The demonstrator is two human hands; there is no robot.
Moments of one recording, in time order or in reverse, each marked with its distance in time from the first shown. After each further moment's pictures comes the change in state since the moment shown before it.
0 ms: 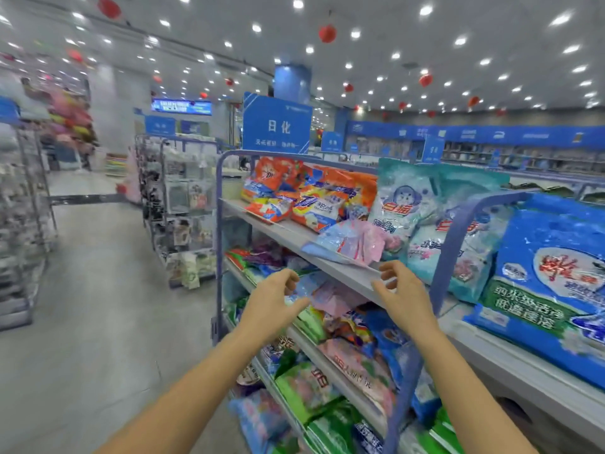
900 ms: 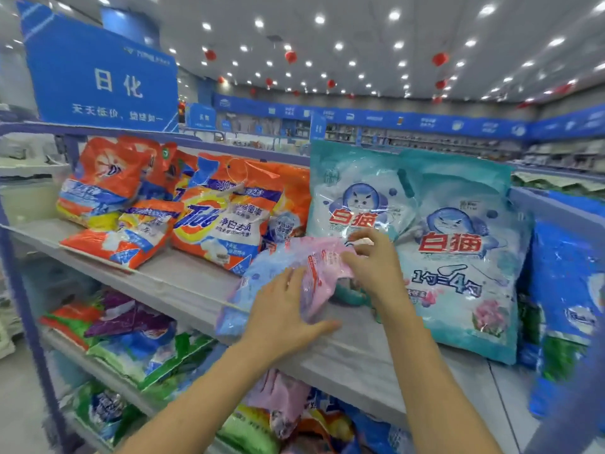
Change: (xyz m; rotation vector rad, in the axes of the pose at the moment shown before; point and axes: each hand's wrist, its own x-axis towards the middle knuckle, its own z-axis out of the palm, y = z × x) left_hand 0.274 -0.070 0.169 -0.007 -0.329 0.340; right_hand 0.240 0.058 0.076 0.214 0.368 0.341
